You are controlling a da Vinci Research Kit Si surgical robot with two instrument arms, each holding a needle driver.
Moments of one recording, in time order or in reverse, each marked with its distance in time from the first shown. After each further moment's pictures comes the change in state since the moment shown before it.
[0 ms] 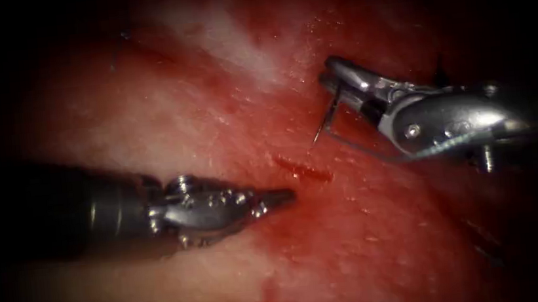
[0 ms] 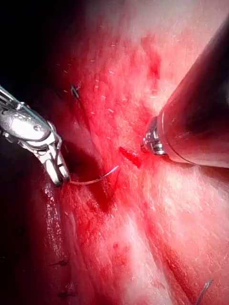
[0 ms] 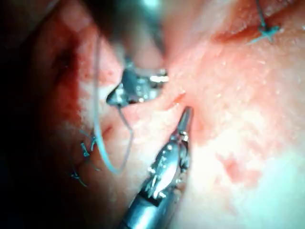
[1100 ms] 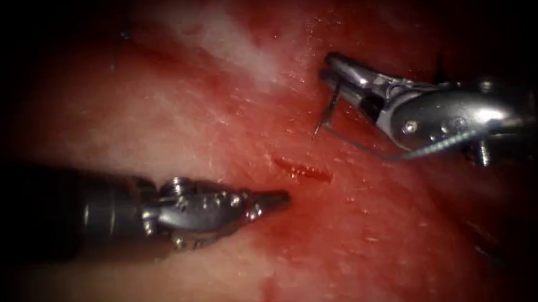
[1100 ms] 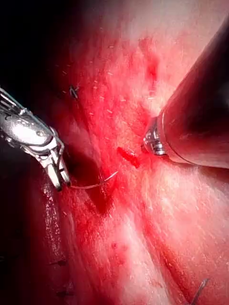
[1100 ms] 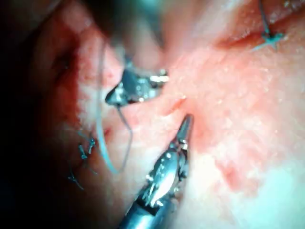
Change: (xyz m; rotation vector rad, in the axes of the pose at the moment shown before) right arm -0.001 0.000 0.000 -0.005 0.007 -0.026; left arm 0.000 0.000 -0.001 -0.007 0.002 -0.002
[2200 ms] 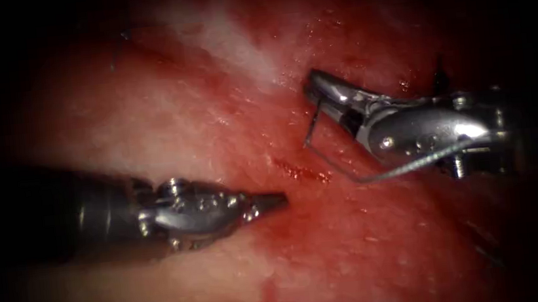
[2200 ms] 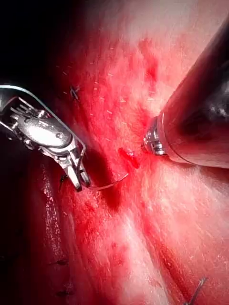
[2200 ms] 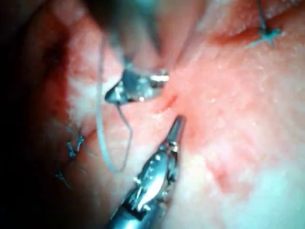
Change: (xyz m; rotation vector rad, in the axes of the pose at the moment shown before) right arm -0.001 -0.004 0.001 0.048 -0.021 -0.027; left arm 0.000 0.000 0.000 -0.002 -0.001 -0.002
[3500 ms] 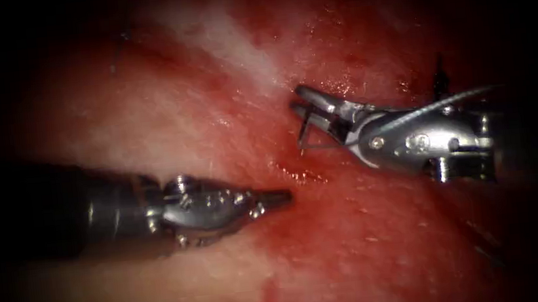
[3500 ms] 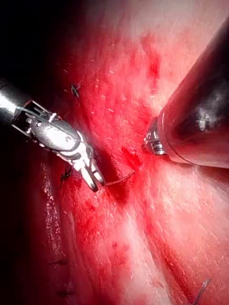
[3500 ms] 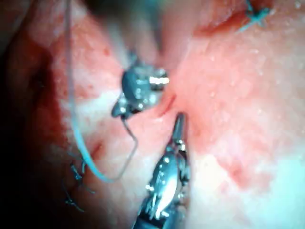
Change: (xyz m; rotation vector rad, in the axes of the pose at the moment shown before) right arm 0.000 -0.002 0.001 0.082 0.010 0.279; left arm 0.000 -0.001 0.001 0.014 -0.001 -0.002
